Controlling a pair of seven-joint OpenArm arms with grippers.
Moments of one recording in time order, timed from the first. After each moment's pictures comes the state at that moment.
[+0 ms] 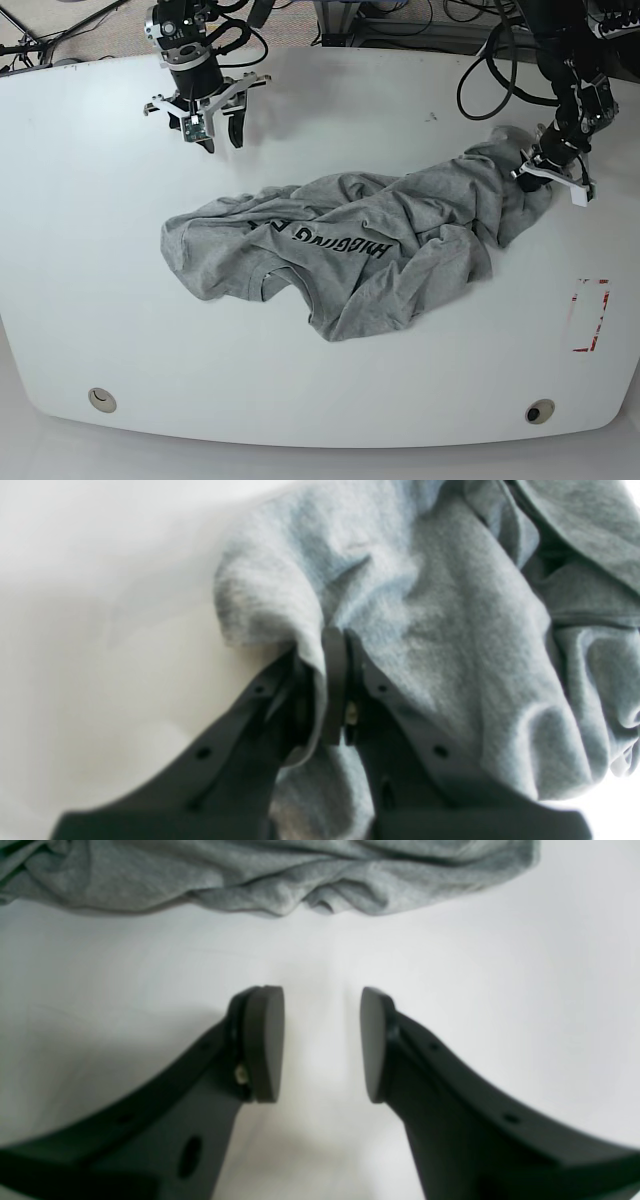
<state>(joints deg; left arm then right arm) 9.1 -13.0 -27.8 83.0 -37.3 -12.1 46.3 -33.9 -1.8 9.7 112.1 -0.7 19.2 -20.8</state>
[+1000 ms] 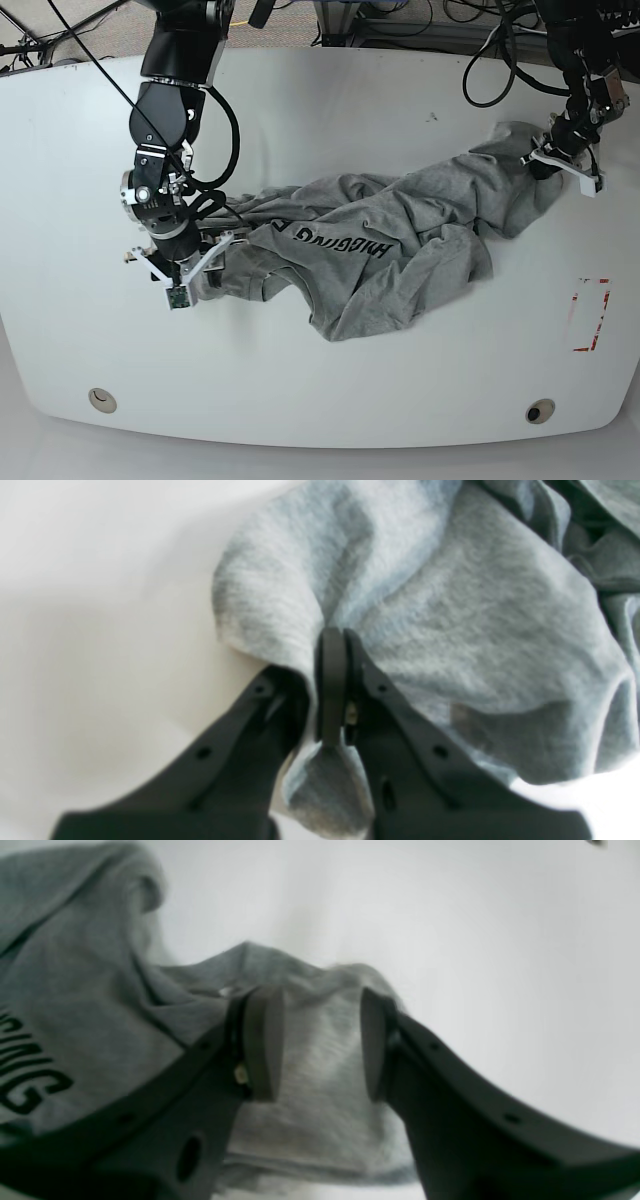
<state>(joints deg) 12.7 -16.2 -27.7 85.2 -37.1 -12.3 46.6 8.6 0.7 10.4 93.4 -0.9 22.5 -44.7</state>
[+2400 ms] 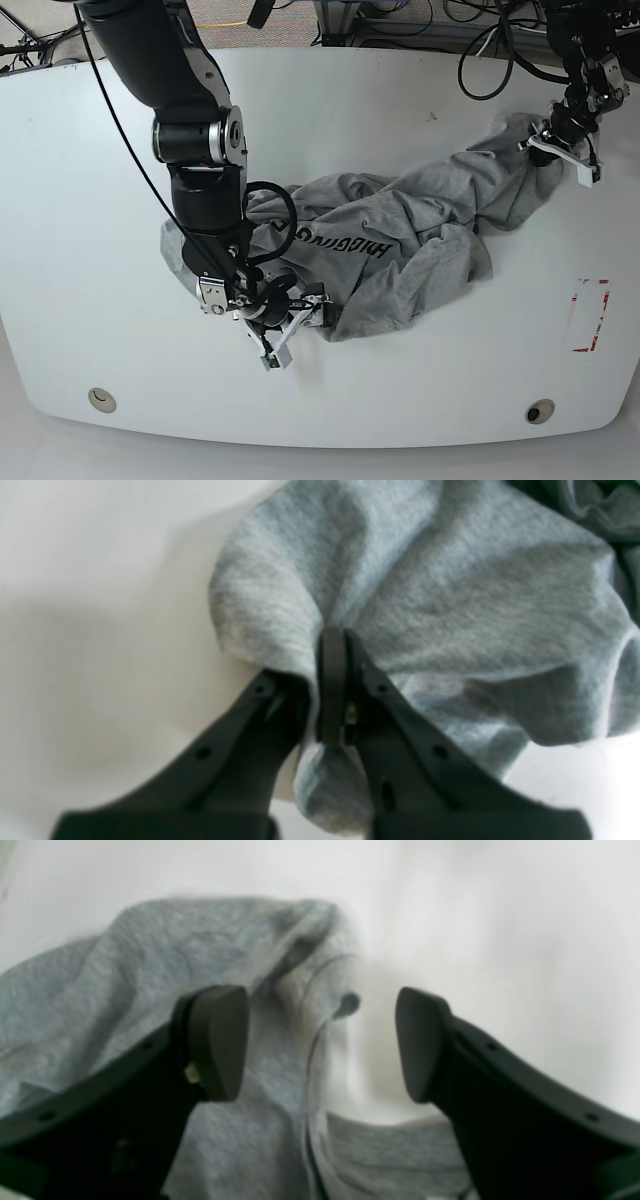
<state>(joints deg) 16.4 -16.2 -27.6 89.9 -35.7 -11.9 48.2 42.3 -3.3 5.0 28.5 7.4 28.3 -27.9</state>
